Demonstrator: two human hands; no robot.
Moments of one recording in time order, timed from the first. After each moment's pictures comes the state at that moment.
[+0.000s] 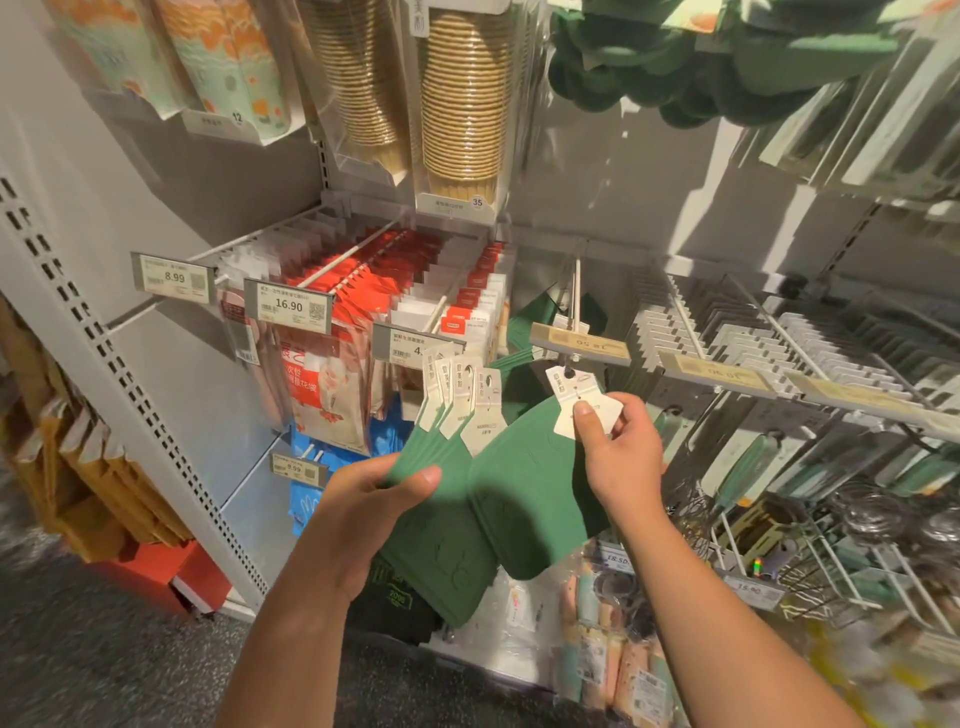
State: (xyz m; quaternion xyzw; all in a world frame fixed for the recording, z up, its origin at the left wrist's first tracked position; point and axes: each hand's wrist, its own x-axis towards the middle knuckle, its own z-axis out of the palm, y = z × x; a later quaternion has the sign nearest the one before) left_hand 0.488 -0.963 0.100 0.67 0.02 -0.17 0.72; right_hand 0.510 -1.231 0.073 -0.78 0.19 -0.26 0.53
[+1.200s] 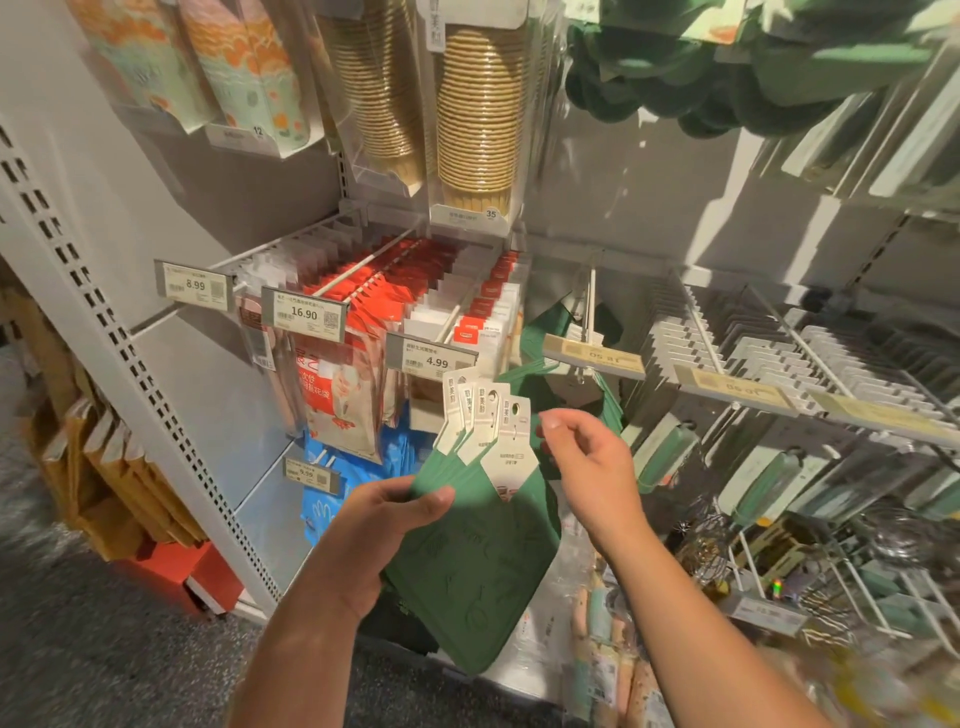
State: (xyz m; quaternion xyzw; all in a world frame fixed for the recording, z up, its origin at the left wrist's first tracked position) left_hand 0.486 -0.968 0.100 0.62 0.06 -0.22 0.75; right_hand 0.500 -1.191 0.093 -0.77 0.08 -0.16 0.61
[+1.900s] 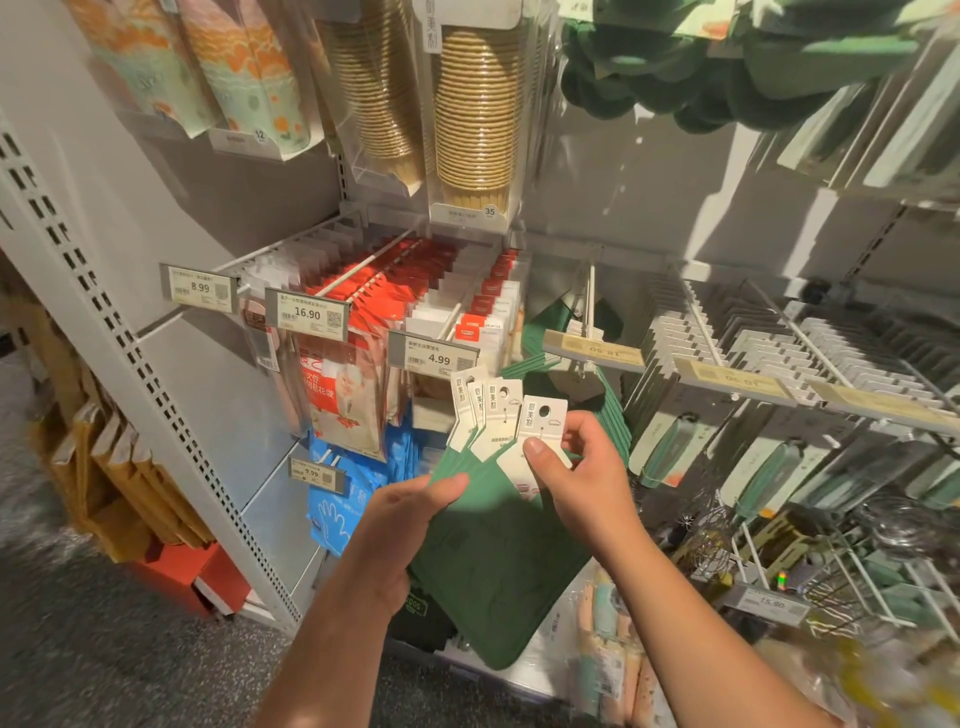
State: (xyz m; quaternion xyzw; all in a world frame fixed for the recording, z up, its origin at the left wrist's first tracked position) left_hand 0.484 -0.983 0.092 0.63 0.10 -0.23 0.74; right_hand 0.489 -1.184 0.081 -0.78 0.06 -0.16 0.60
